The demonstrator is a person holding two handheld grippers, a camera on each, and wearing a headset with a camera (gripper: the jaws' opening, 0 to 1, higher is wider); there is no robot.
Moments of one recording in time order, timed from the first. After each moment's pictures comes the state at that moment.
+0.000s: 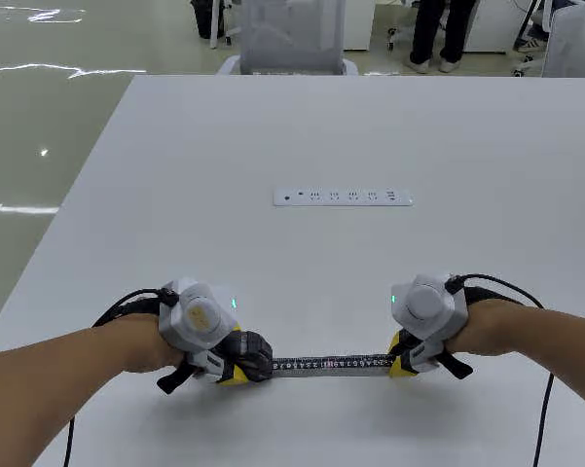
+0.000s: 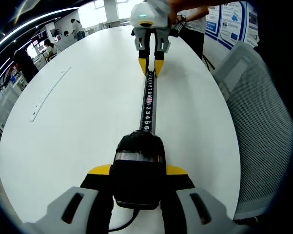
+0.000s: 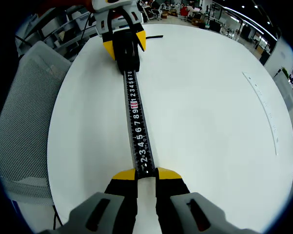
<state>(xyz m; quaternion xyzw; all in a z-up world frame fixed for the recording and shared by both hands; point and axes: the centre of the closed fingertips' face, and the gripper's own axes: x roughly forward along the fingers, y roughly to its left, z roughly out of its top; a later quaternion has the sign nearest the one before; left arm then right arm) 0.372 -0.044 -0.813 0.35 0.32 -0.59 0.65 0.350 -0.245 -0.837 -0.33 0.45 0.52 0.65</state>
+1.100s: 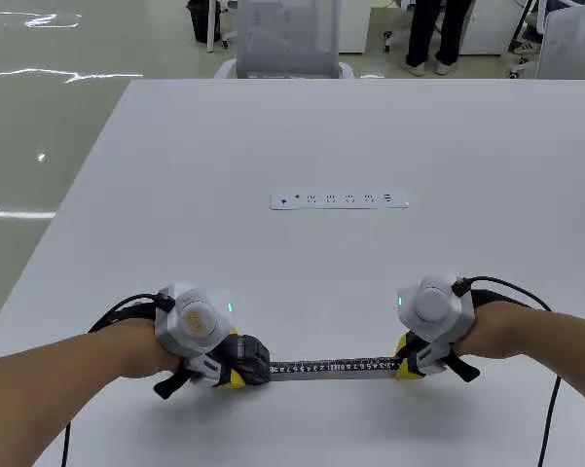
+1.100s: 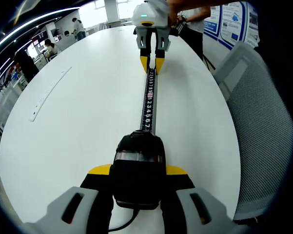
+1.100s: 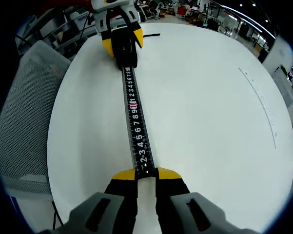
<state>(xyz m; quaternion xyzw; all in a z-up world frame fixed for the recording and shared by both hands) 0.371 -0.044 -0.814 0.35 0.32 -0.59 0.65 0.348 -0.260 -0.837 -0.33 0.45 0.51 0.65</state>
